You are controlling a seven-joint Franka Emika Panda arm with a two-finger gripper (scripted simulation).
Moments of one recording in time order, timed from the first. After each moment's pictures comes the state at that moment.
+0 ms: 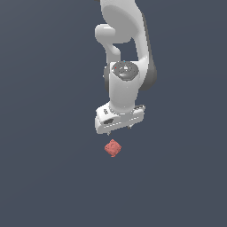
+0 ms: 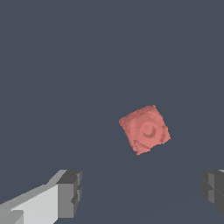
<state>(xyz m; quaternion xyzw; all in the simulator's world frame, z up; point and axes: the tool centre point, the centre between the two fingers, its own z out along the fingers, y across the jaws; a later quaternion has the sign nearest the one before) 0.041 0.025 0.160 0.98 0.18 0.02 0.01</state>
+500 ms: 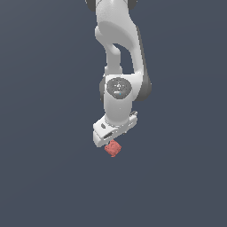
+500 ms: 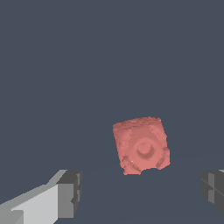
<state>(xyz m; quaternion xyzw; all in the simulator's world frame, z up) 0.060 0.011 0.124 0.96 0.29 0.01 0.01</state>
